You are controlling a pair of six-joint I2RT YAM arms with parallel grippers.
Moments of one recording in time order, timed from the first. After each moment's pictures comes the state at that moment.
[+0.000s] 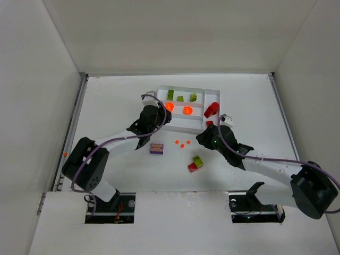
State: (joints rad) left arm -0.61 1.49 0.72 0.43 -0.22 -0.62; right arm 0.69 1.20 0.53 0.13 0.24 0.92
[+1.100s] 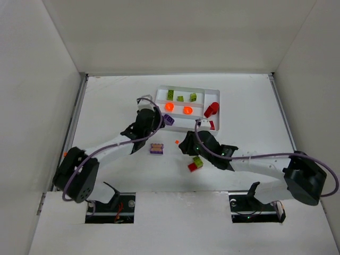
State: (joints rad) left arm -0.61 1.48 0.78 0.20 -0.31 -0.54; right arm 0.93 1.28 0.62 0.09 0.30 0.81
